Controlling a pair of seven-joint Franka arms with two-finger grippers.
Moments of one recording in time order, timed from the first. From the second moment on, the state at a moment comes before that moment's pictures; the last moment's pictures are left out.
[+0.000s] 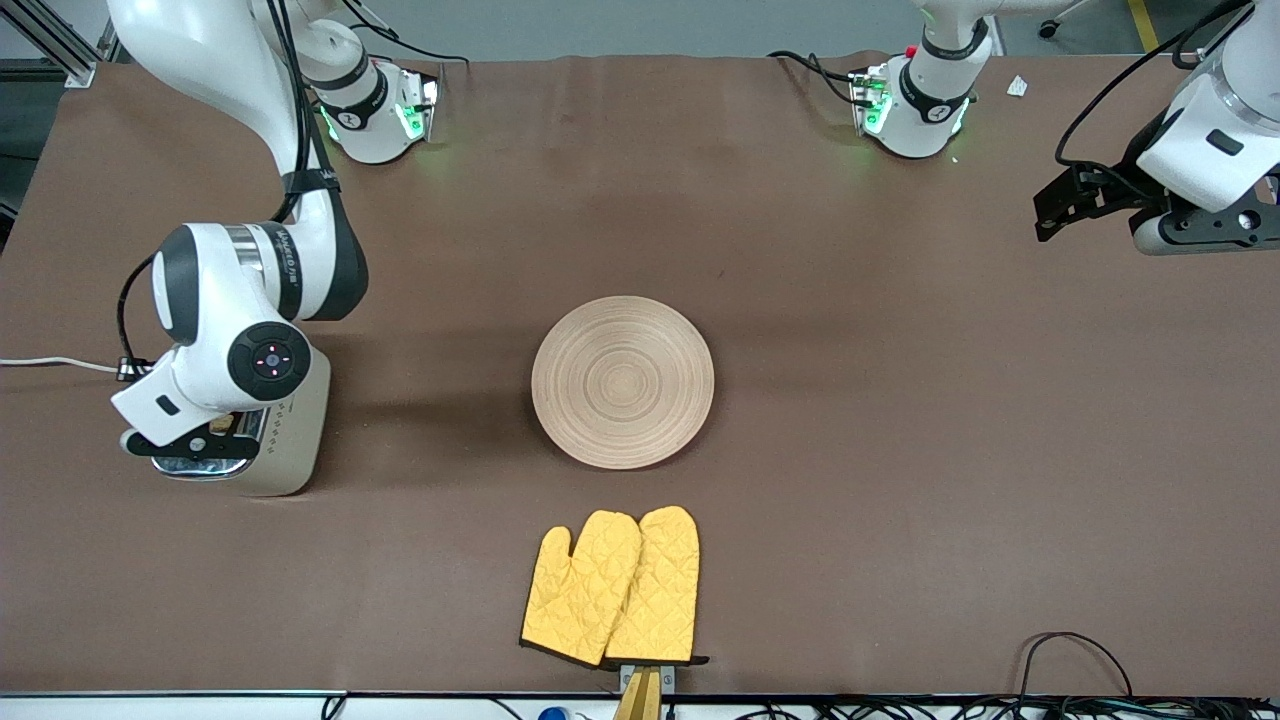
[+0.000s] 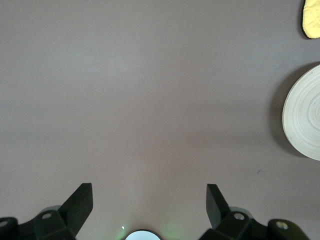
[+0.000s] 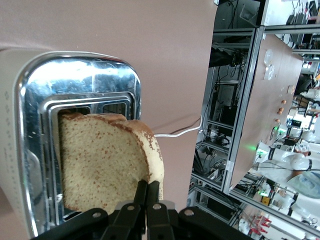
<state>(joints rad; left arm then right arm) -0.01 -0.04 -0.16 -1.56 0.02 1.47 -0.18 0.55 0.46 -0.40 -1.57 -0.63 1.60 0.31</state>
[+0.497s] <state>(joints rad) -0.01 -0.04 -0.16 -1.56 0.02 1.47 -0.18 0.55 0.49 -0.39 -1.57 -0.48 1.62 0.39</state>
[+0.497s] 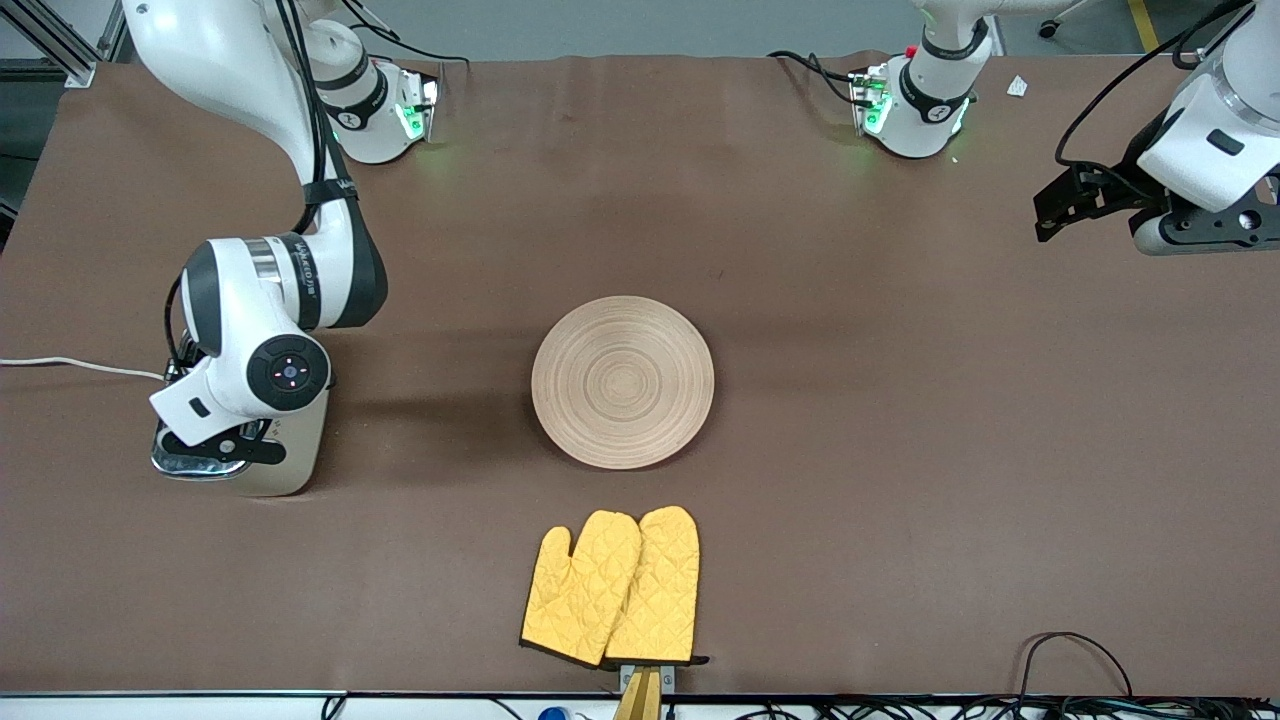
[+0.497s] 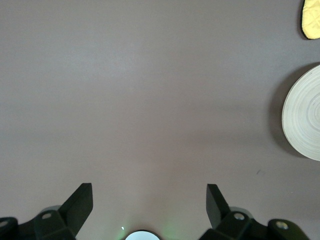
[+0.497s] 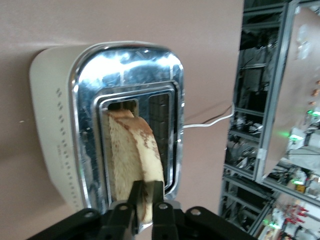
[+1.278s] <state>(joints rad) 0.00 -0.04 -0.16 -1.56 0.02 1.48 -0.18 0.43 0.24 -0.41 -1.56 -0.13 1.58 0.23</state>
